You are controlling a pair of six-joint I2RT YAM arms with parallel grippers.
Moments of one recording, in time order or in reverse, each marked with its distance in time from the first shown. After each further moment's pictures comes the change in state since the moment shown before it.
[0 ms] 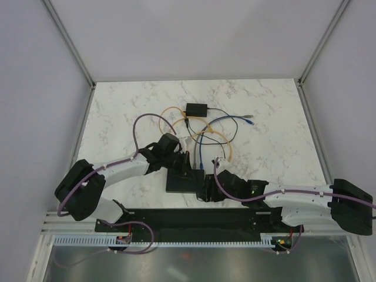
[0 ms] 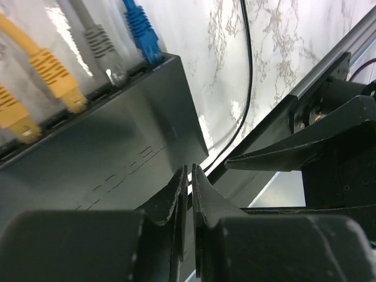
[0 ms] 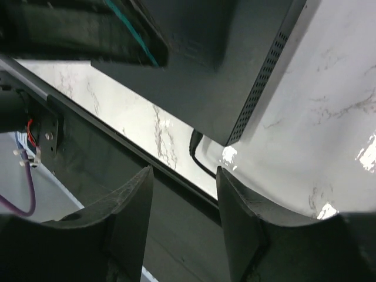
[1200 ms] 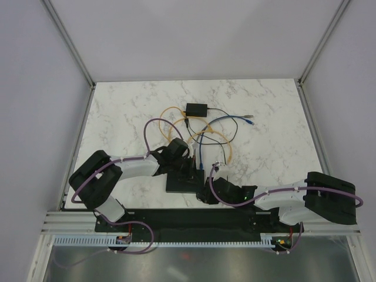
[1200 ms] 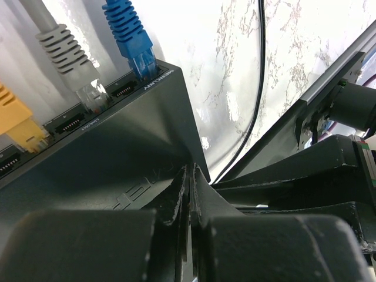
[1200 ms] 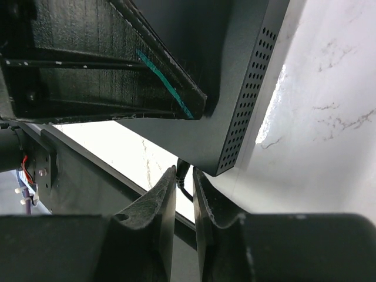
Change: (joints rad) left arm -0.088 0.166 0.005 0.129 -0.015 -0.087; right arm 0.065 0.199 -0.094 0.324 0.144 0.145
